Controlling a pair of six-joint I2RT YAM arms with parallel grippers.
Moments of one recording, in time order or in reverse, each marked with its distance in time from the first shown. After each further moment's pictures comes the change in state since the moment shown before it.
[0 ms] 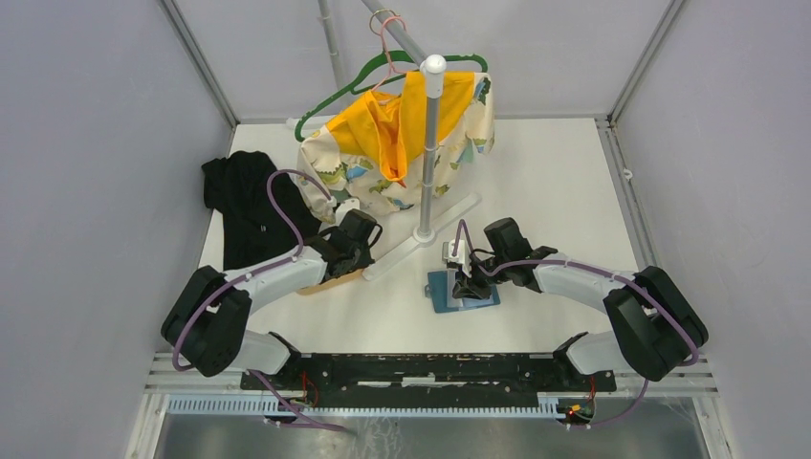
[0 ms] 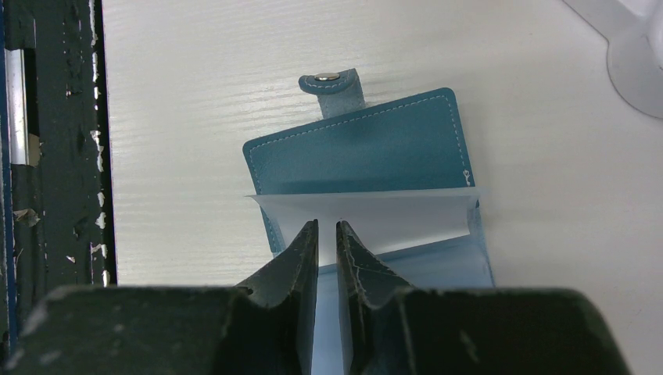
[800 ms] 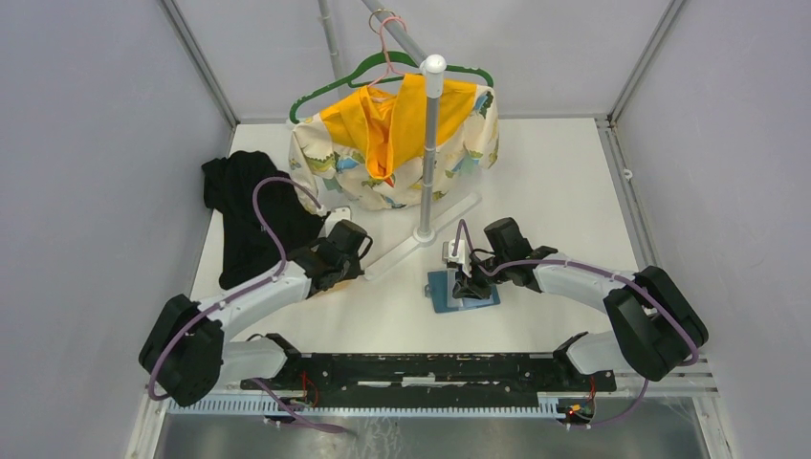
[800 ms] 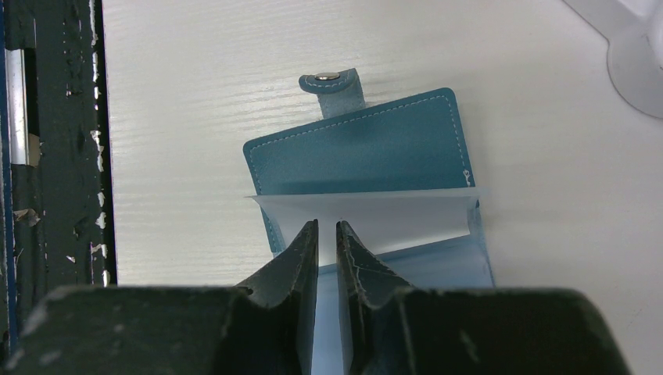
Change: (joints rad) left arm -0.017 -0.148 -0.061 -0.102 -0.035 0.017; right arm 0.000 0.000 0.000 0.000 0.000 0.000
